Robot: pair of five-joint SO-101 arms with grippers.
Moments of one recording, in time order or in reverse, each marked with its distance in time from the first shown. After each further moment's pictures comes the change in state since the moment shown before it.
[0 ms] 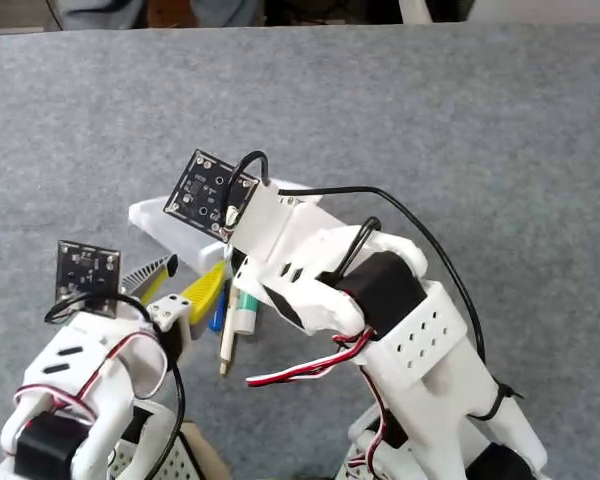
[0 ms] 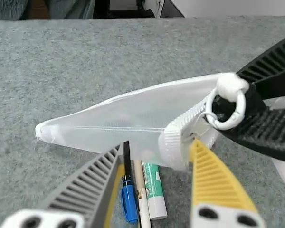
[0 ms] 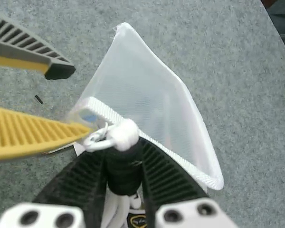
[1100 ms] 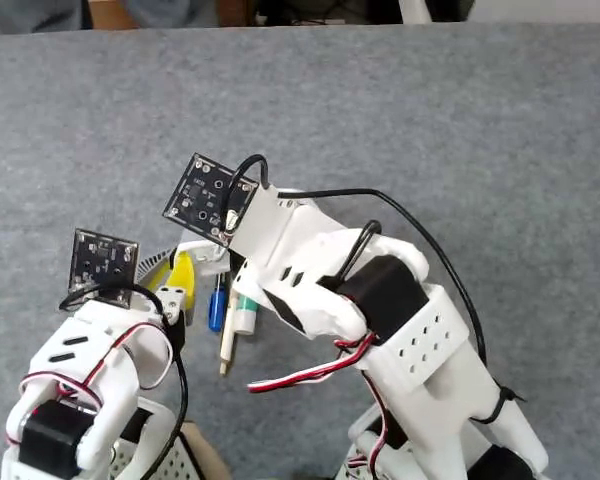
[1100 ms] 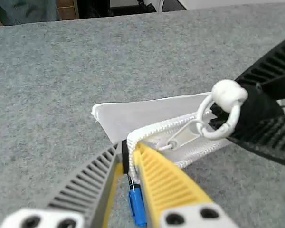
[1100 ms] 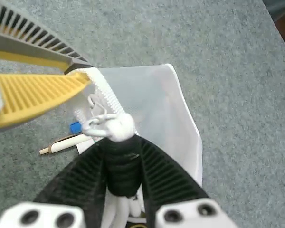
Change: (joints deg) left arm -0.1 0.8 -2.0 -0.7 -4.2; right arm 0.0 -0.4 0.0 0.4 0.0
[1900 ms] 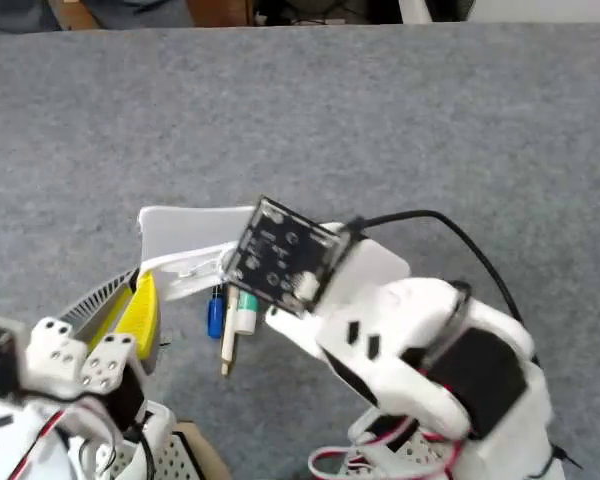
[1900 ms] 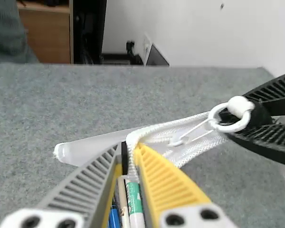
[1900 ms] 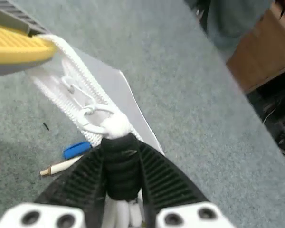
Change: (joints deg) left arm 0.3 -0.2 -27.2 14.8 7.3; right arm -0.7 -12.4 -9.4 7.6 0.0
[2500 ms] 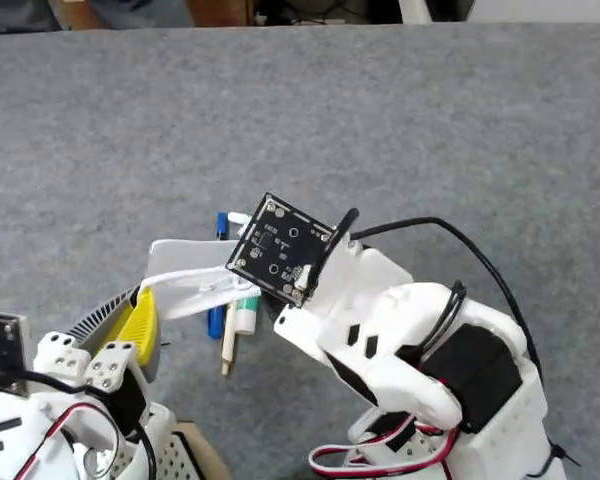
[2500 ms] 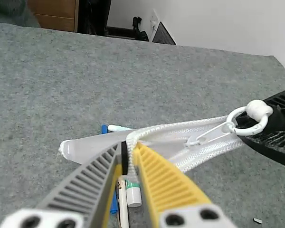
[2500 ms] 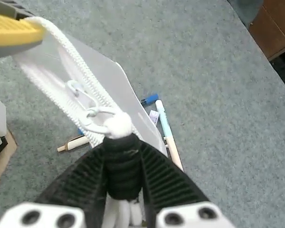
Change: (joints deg) left arm -0.1 -0.3 4.1 4.9 4.7; right arm 0.1 -0.9 5.3 4.2 -3.3
